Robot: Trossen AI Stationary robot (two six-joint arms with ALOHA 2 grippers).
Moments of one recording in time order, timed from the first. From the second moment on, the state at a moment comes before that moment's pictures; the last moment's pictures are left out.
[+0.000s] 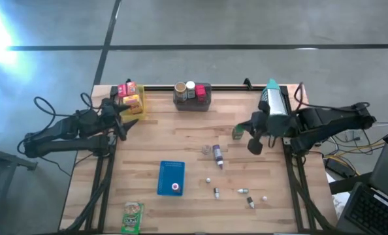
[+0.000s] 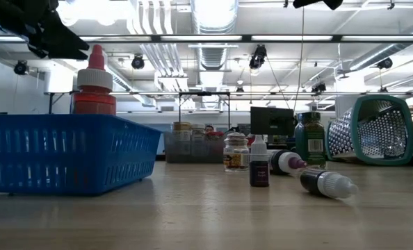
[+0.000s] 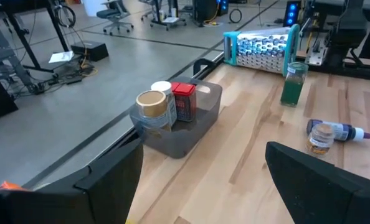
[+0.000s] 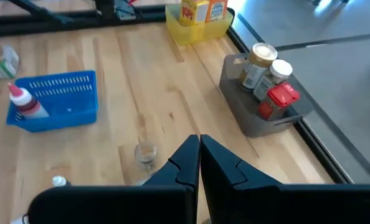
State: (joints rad) left arm 0.14 0.29 0.54 -0.60 -0.42 -0.06; right arm 0.24 1.06 1.17 -0.79 0.50 0.30
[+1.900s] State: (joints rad) left arm 0.14 0.29 0.53 -0.59 -0.42 -0.06; right arm 0.84 1.86 1.45 -0.99 0.79 1.47
